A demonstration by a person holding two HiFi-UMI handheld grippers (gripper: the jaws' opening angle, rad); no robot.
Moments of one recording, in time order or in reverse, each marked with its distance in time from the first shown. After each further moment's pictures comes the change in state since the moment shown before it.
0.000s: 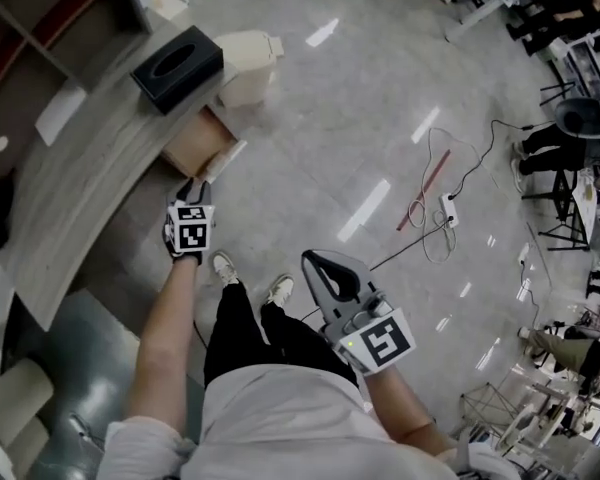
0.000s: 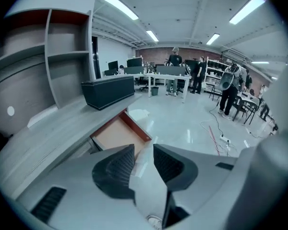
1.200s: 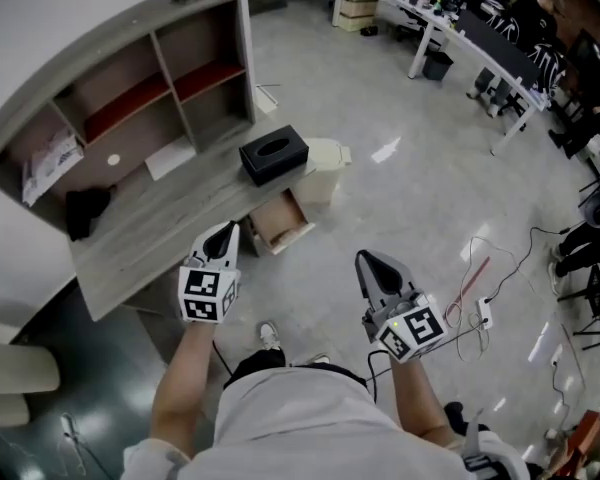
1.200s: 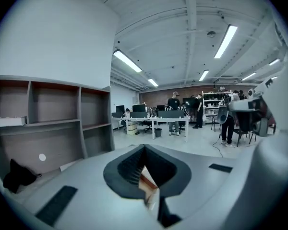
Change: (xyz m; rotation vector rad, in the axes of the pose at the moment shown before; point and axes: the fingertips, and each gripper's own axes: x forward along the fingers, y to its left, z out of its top) left arm -0.312 0.041 0.163 0.014 -0.521 0.053; right arm -0.016 0.024 0.117 -0.087 -0.238 0.112
